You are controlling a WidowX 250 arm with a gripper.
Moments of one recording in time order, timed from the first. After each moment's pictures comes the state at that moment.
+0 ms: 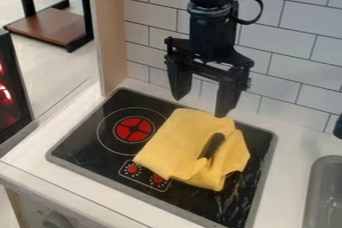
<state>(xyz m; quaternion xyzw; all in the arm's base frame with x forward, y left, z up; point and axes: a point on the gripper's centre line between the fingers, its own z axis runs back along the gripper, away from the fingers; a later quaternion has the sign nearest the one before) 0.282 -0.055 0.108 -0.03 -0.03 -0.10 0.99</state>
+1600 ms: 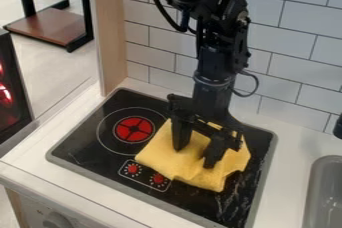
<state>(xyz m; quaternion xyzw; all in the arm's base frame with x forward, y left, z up) 0.280 -0.065 0.032 0.01 0.02 -0.10 1.00</state>
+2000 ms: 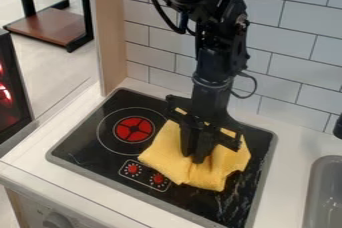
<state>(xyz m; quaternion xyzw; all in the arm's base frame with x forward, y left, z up) 0.281 -0.063 0.030 0.02 0.01 -0.09 1.00</state>
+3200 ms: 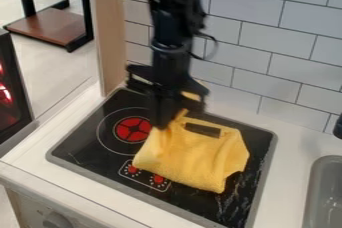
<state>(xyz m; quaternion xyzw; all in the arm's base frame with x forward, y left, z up) 0.276 0.000 0.072 0.02 -0.04 0.01 1.00</state>
